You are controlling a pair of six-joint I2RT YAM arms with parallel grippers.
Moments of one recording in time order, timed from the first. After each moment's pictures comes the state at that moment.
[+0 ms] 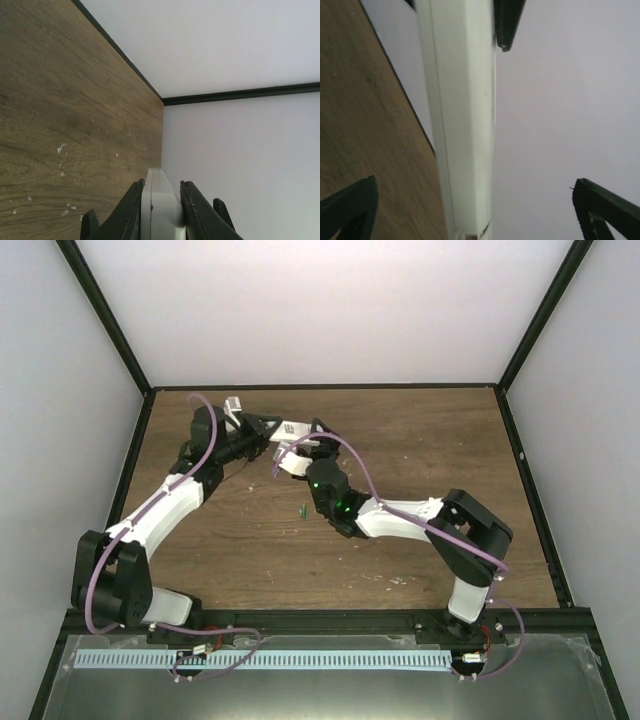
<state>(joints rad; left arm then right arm) -0.30 1.39 0.96 0.15 0.44 -1.26 0.96 1.78 1.01 0.75 0.73 -1.12</state>
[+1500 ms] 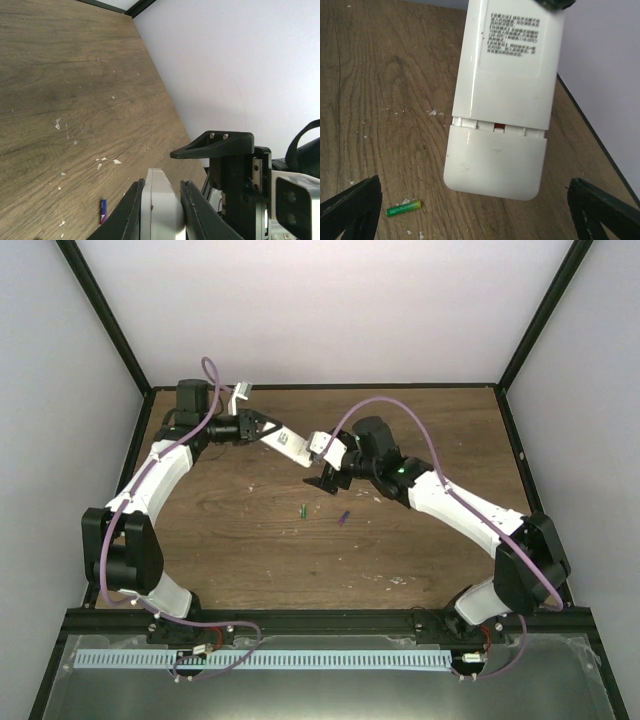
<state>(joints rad) -0.14 1.56 1.27 -0.30 1.05 -0.47 0.67 1.46 1.11 -0.13 -0.31 -0.59</state>
